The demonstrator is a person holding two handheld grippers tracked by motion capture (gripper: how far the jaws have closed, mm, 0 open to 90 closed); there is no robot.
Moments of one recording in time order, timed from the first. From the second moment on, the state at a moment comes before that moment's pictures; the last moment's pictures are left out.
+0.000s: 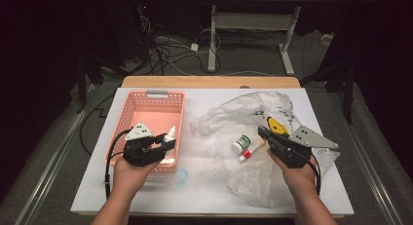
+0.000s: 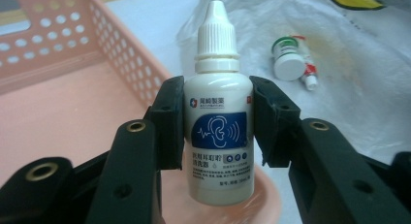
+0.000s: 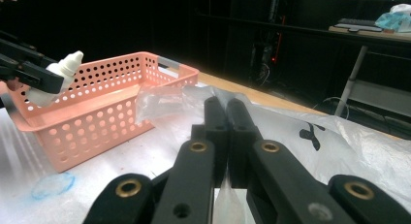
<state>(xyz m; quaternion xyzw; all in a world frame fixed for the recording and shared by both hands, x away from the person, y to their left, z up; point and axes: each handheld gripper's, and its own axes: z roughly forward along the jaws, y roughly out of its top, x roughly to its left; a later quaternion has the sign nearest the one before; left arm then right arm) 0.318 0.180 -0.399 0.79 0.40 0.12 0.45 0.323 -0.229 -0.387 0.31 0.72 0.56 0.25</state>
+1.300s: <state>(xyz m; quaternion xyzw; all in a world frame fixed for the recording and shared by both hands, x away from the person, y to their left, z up) 0.330 0.031 -0.432 0.84 0.30 0.09 0.45 0.309 -0.238 -0.388 0.32 0.72 0.56 0.25</state>
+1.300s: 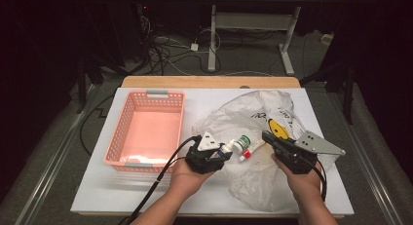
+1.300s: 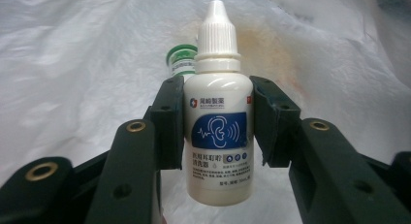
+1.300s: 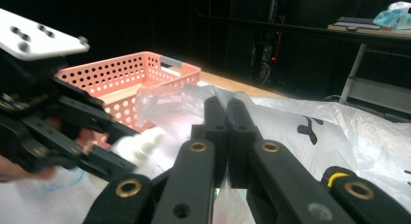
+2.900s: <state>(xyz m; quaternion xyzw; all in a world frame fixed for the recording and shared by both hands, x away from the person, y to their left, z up) 0.348 -0.040 -0.467 0.83 0.29 0.05 0.47 0.316 -0.242 -0.390 0.32 0.72 0.56 0.25</state>
